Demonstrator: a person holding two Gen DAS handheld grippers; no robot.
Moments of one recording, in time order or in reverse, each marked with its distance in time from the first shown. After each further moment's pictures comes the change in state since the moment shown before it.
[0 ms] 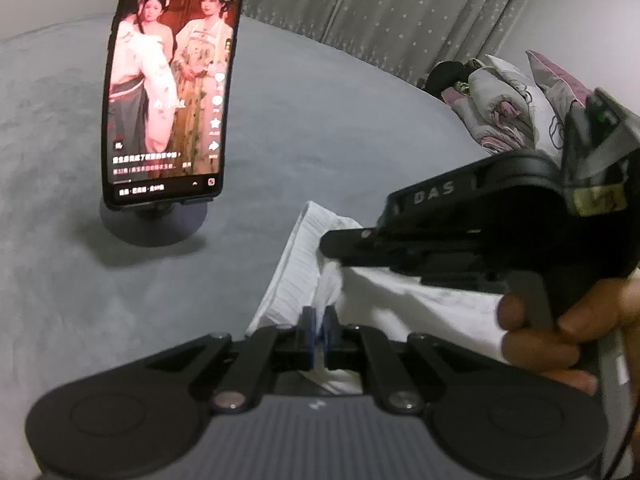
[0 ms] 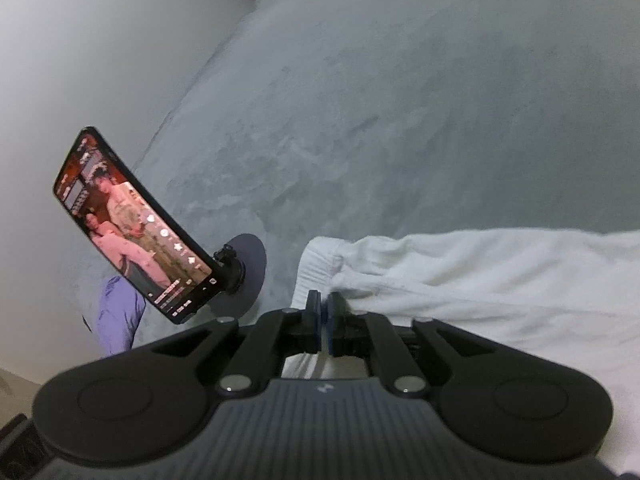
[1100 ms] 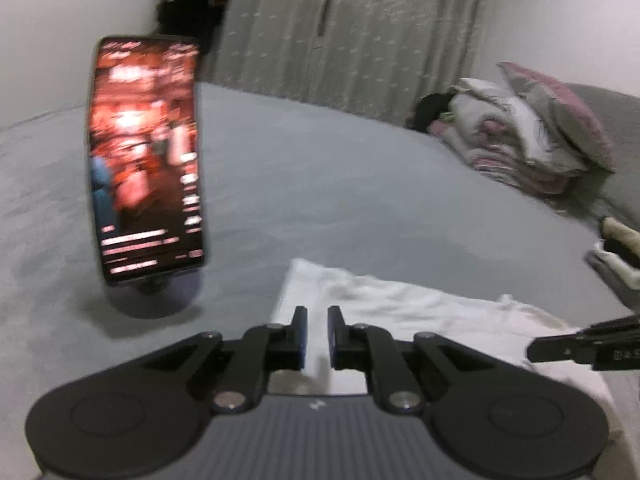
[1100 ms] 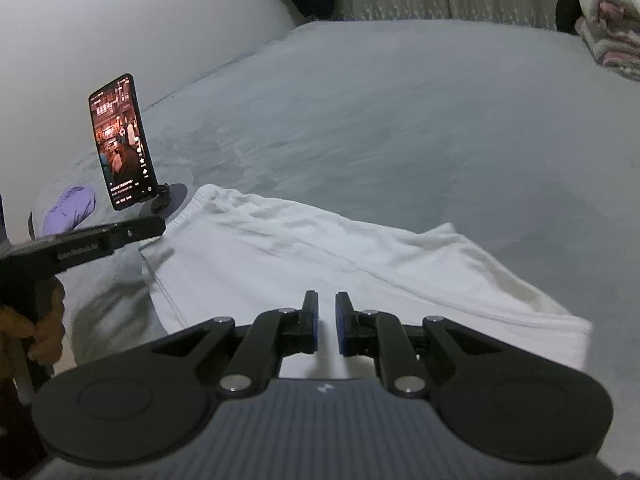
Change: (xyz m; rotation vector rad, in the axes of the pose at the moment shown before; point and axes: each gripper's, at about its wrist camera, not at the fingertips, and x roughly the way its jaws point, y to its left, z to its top) left arm -0.009 -0.032 -0.012 0.204 -0.197 0.036; right arm -0.138 -0.084 -0.060 -0.444 -0.162 -0.185
